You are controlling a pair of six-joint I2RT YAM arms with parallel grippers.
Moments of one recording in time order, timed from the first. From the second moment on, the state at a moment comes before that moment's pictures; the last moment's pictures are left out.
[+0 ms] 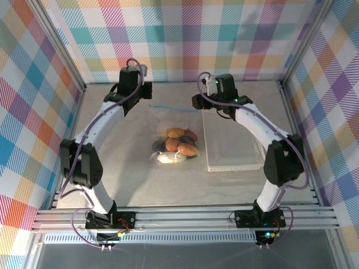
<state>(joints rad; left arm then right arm) -0.27 1.68 1.51 -0.33 0.01 -0.18 0.41 1.71 1.45 -0.35 -0.26 0.14</state>
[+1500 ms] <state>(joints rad) -0.19 1.45 0.38 0.59 -0.49 -0.15 0.10 0.95 0.67 -0.29 0.06 0.23</state>
